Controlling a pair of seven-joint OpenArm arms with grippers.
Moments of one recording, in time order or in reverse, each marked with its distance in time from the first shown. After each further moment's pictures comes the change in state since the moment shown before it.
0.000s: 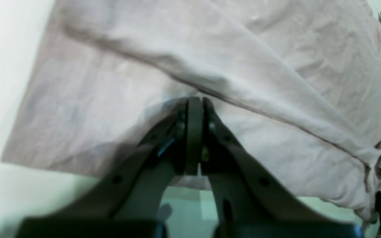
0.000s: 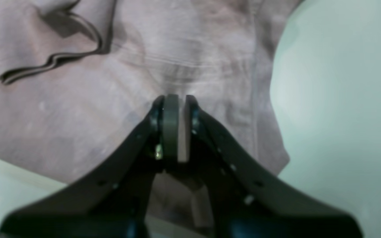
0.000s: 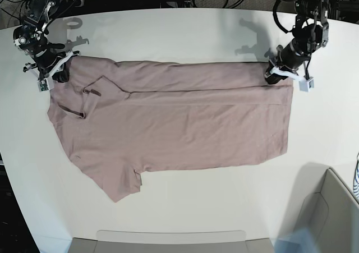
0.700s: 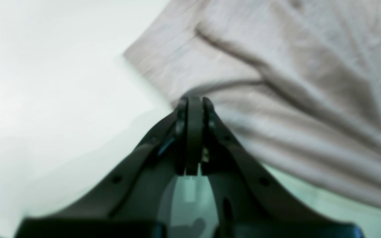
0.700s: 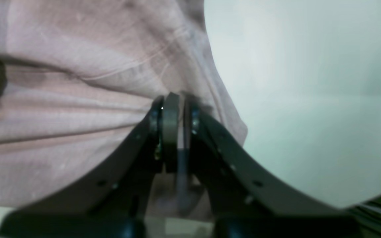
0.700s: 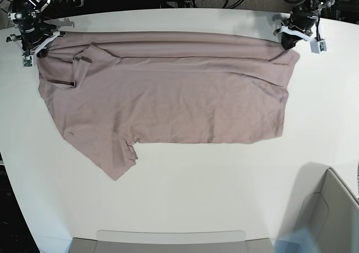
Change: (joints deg) left arm 20.5 -3.6 -0.5 9.0 4.3 0.7 -14.2; right arm -2.5 -9.2 17.2 8.4 -15.2 0.0 -0.3
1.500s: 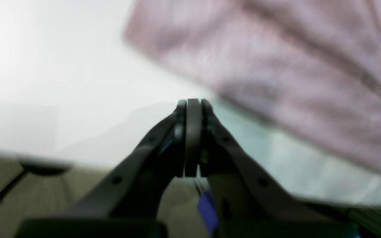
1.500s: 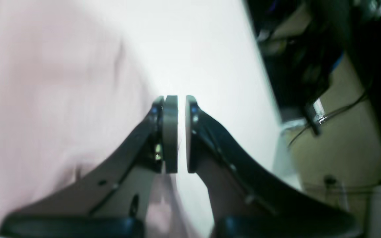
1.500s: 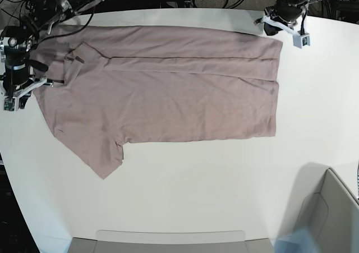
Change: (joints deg) left arm -3.1 1.1 1.7 19.2 4.2 9.4 17.9; right arm 20.0 -3.8 -0.7 14.9 -3.7 0.0 -4.0
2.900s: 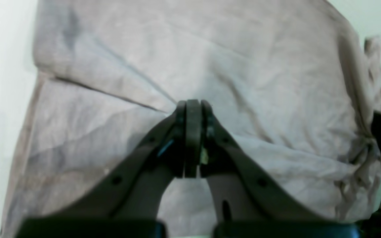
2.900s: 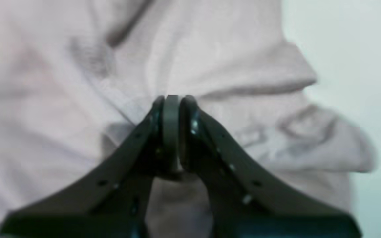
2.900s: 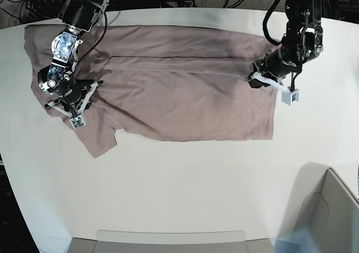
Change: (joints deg) left arm -25.7 6.5 0.1 -6.5 0.4 -0.4 16.9; right arm 0.6 4.0 -25.3 -25.6 -4.3 0.0 -4.3
